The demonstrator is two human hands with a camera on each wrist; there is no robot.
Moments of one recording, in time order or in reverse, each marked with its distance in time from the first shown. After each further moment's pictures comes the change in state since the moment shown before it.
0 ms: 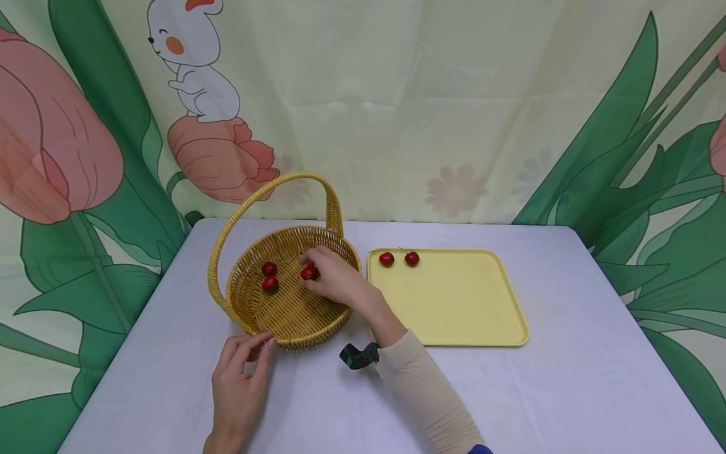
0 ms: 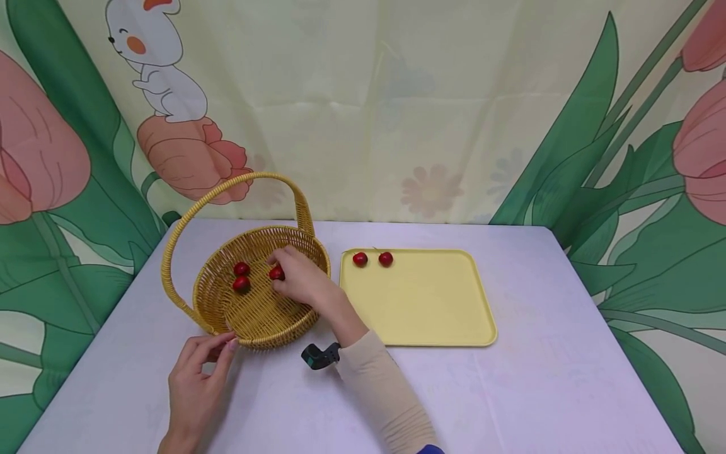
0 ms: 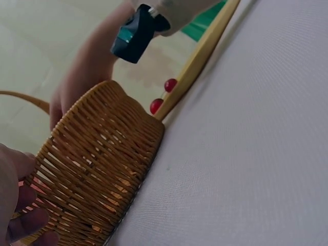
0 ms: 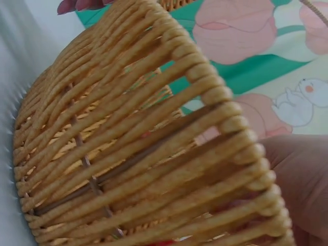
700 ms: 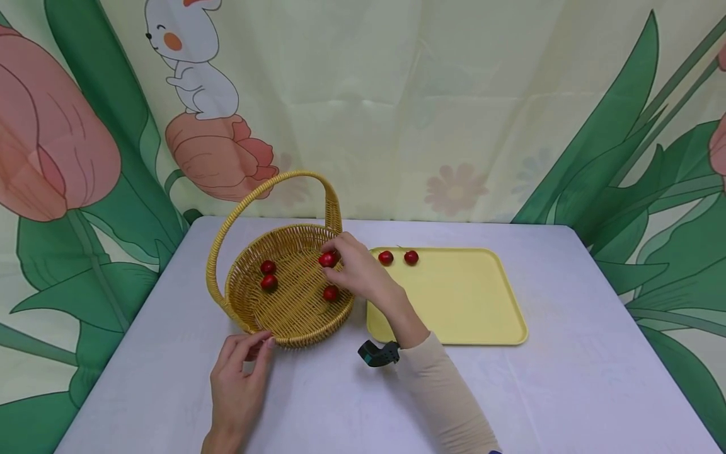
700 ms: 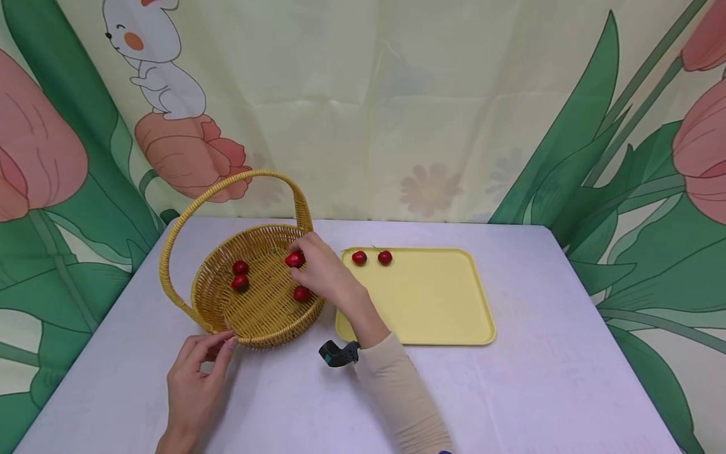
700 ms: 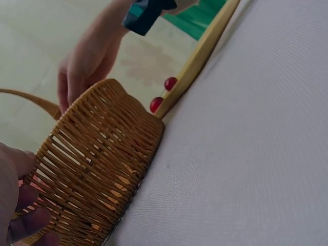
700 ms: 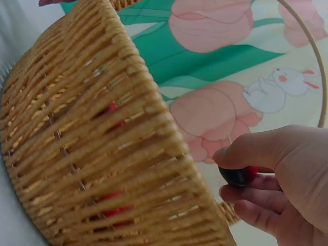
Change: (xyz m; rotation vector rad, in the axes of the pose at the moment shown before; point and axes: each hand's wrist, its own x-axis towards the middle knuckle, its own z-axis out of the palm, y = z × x) left_hand 0.000 -0.001 0.000 -0.001 -0.010 -0.018; right_hand -0.023 0.013 -0.028 0.080 0.144 0.040
